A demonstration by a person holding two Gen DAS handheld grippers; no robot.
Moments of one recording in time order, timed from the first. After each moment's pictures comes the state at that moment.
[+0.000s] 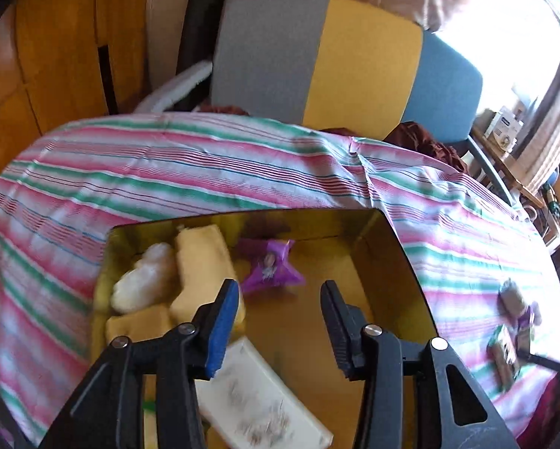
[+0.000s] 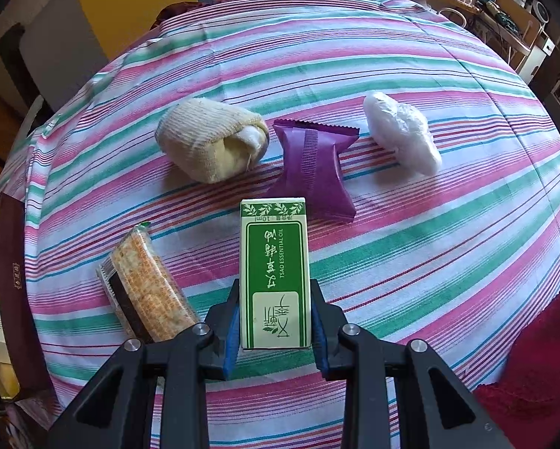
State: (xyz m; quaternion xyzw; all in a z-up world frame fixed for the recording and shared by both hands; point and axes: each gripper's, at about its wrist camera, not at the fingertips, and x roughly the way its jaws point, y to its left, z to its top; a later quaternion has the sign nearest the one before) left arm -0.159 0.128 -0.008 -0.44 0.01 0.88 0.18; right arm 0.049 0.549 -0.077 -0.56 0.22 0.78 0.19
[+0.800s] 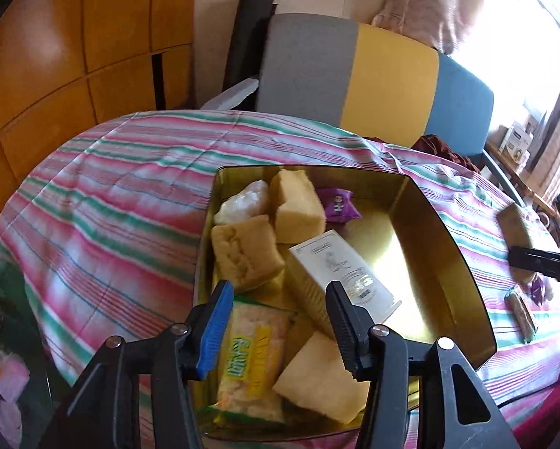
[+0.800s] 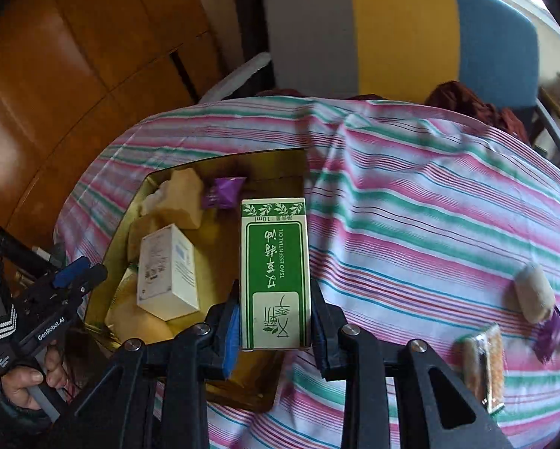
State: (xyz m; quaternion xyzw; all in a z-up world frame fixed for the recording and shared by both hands) left arm -0.065 0.032 -0.015 -0.41 -0.01 0.90 0.13; right arm -0.066 0.287 0.004 -0.48 0.07 0.86 -0.13
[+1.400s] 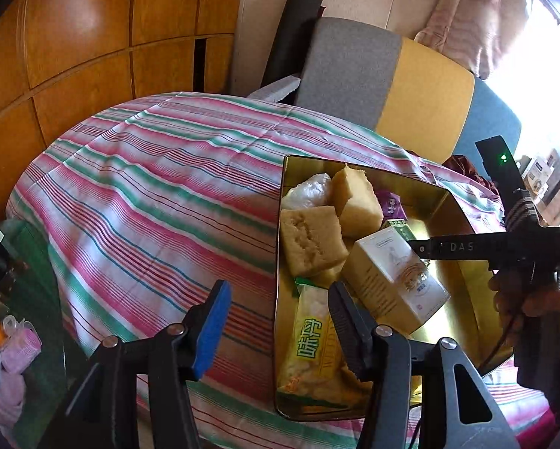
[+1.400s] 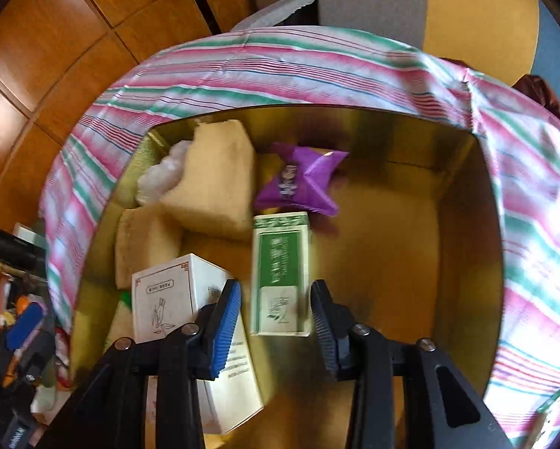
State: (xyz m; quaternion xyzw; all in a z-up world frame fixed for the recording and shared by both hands) left arm -0.059 -0.021 -0.025 -0.41 -0.05 0.91 0.08; right arm -0.156 0.177 -0.073 -0.56 0.05 0.81 -0.16
